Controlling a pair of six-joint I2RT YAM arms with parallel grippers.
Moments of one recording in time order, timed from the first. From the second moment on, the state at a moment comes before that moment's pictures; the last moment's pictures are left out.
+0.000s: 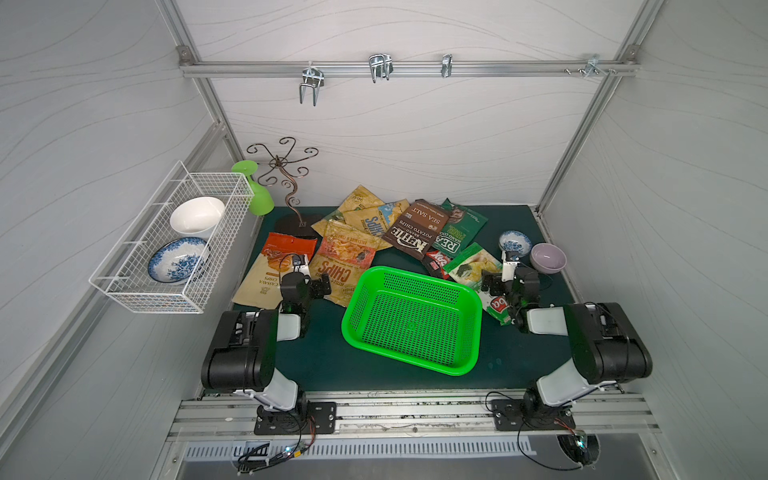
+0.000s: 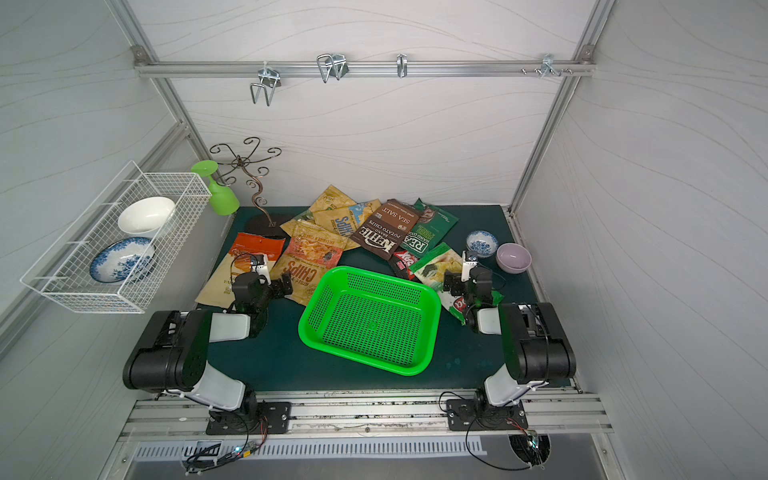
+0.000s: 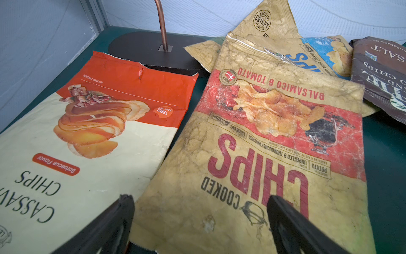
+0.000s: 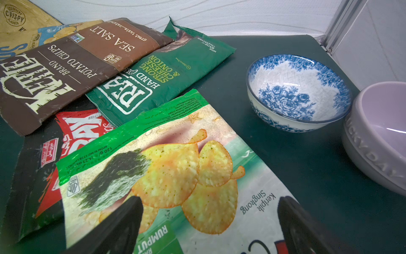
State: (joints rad) left arm 0.04 1.55 0.41 0.70 -0.02 -0.09; right arm 0.10 1.57 0.44 0.70 -0.02 -0.01
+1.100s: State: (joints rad) left arm 0.05 1.02 0.92 -0.80 0.30 0.10; right arm 0.25 0.80 0.73 -0.45 0.15 0.56
